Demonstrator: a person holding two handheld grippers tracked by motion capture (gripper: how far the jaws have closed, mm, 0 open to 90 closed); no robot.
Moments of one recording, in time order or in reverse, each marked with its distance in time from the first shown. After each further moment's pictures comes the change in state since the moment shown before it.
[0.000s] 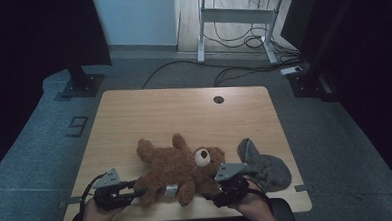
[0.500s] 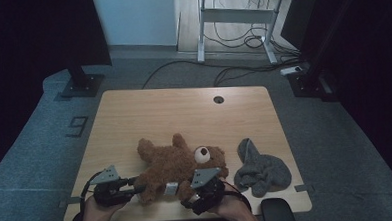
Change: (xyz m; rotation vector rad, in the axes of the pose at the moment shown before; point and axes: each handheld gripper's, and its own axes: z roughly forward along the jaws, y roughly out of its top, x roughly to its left) left arm 0.004 0.005 -0.001 -0.036 -0.024 -0.030; right arm 0.021 0.021 0.052 -0.001 0.069 -0.121
